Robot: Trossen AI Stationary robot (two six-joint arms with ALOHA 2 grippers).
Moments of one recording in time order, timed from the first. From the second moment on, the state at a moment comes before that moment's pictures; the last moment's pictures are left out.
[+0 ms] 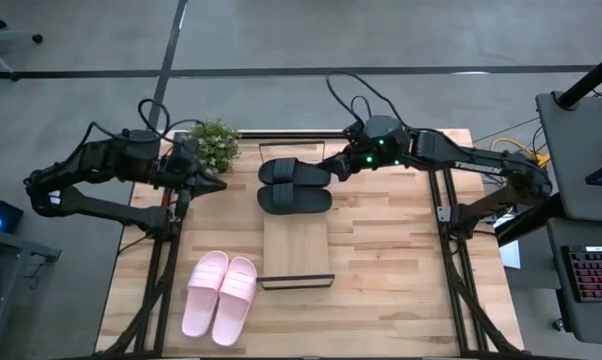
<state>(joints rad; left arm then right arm) 0.06 0.82 1.30 -0.88 0.07 -0.32 -0.25 1.37 1.29 -0.37 -0.14 0.72</state>
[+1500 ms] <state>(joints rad) 0.06 0.41 0.79 -0.44 -0.03 -0.87 -0.15 1.33 1.29 -0.40 -0.02 0.68</state>
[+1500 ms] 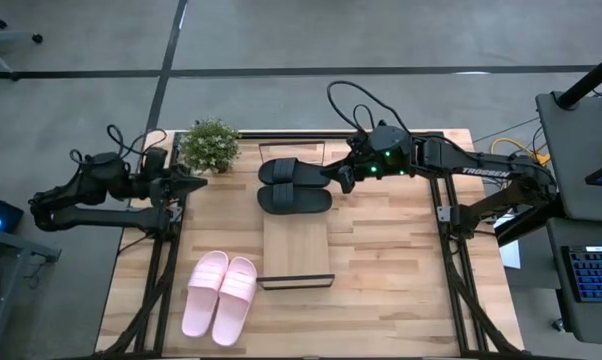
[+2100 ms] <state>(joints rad) 0.06 0.70 1.06 -0.36 0.21 -0.60 -0.12 1.39 1.29 -0.31 -0.03 0.71</state>
